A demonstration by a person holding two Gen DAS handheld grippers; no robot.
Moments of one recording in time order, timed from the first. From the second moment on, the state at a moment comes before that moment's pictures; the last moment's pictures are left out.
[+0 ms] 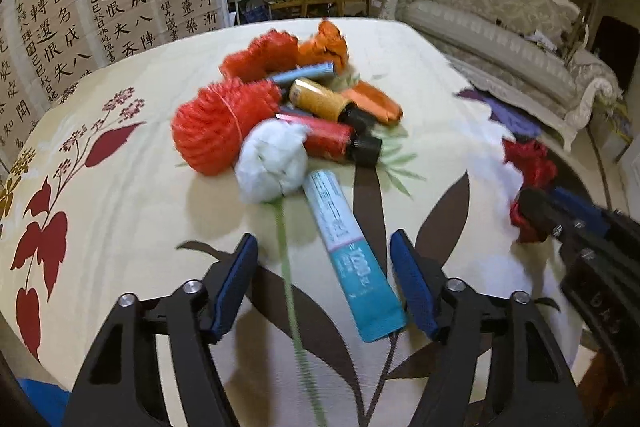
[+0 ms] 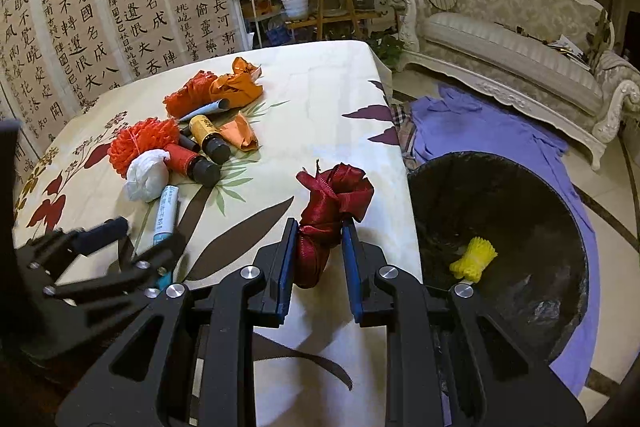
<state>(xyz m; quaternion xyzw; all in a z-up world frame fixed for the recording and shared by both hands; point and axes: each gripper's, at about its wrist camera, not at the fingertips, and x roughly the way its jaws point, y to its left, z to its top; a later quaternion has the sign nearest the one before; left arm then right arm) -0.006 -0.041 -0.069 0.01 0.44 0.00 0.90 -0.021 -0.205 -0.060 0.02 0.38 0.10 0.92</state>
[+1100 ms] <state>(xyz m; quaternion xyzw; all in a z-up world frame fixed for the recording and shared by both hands) -0.024 -0.017 -0.067 -0.02 0.40 -0.05 0.92 -0.024 -0.172 -0.067 -0.05 0.40 0.06 0.91</state>
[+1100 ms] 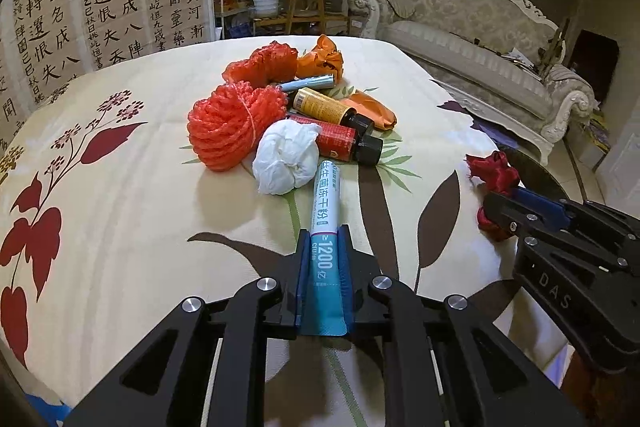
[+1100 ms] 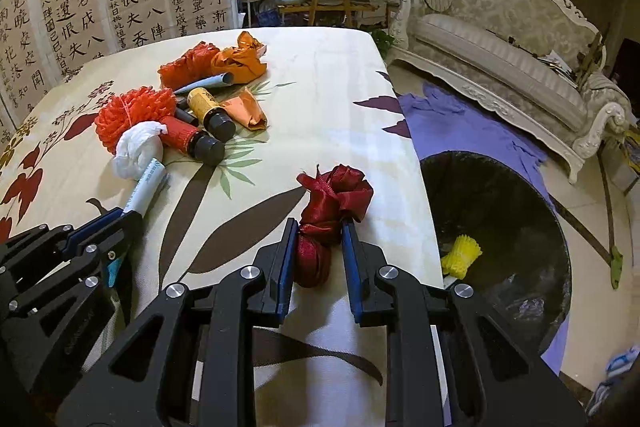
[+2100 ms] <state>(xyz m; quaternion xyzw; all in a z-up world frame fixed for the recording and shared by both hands) -0.028 -0.049 -0.032 0.01 0.35 -0.12 0.93 -0.031 -0.205 -0.047 -0.04 0.38 0.00 0.92</state>
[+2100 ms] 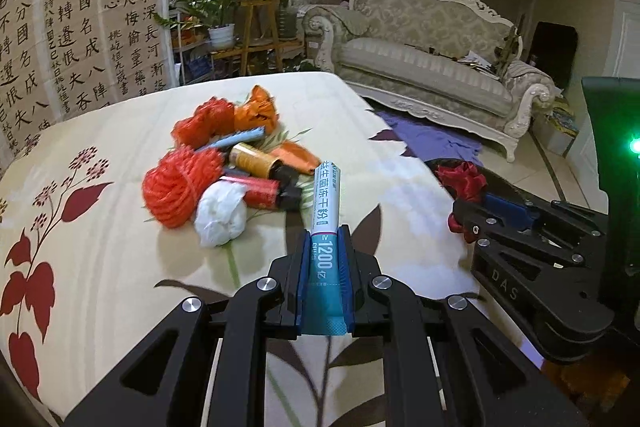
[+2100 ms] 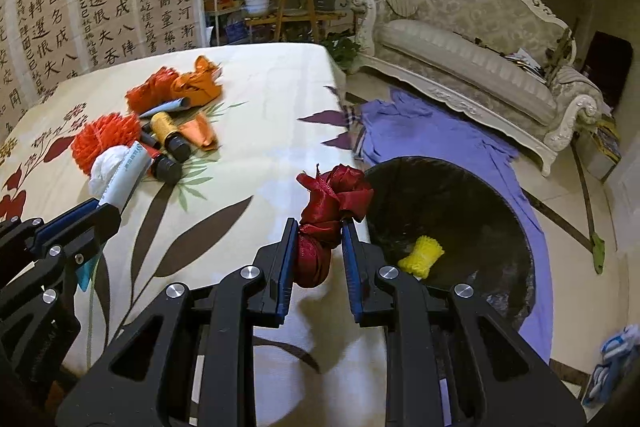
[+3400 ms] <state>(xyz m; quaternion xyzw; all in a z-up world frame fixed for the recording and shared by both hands) 0.044 -0.200 -0.037 0.09 0.33 -0.21 0.92 -0.010 -0.358 -0.056 0.05 0.34 -0.10 0.93</state>
